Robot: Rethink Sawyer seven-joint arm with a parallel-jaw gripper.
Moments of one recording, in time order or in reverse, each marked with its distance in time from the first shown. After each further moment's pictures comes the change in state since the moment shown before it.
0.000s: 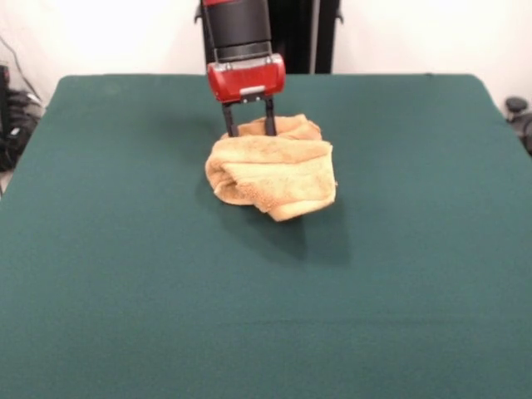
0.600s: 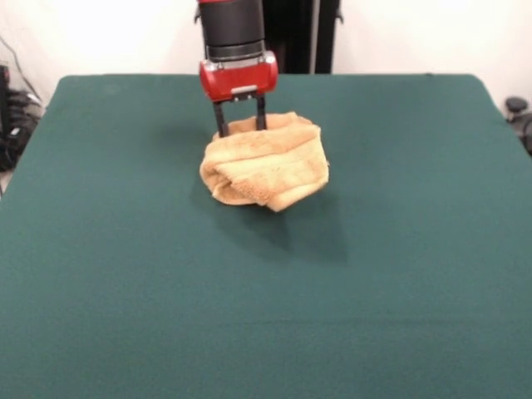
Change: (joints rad) arm 0.014 -0.052 0.000 -0.030 0.046 0.174 0.000
